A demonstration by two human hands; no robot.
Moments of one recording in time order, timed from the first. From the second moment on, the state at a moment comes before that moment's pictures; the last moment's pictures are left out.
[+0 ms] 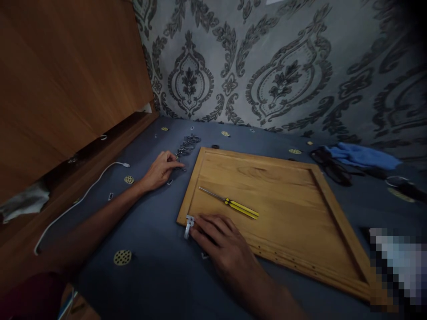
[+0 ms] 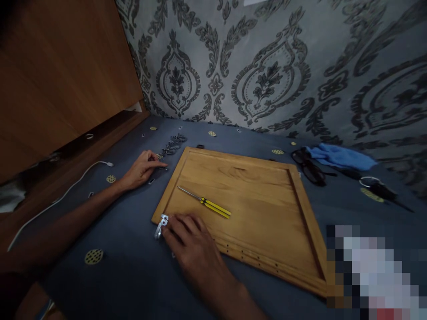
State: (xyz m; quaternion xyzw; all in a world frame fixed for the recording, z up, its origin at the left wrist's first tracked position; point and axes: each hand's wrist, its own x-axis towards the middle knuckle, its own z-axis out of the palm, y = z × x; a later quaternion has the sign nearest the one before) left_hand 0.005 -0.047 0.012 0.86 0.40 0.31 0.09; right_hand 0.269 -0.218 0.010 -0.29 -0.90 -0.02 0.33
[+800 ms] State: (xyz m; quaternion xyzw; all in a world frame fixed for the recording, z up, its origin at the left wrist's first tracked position) left_hand -0.011 -0.077 0.016 0.88 0.39 0.26 0.12; right_hand 0.270 -0.217 0.008 -0.28 -0.91 -0.05 0.31
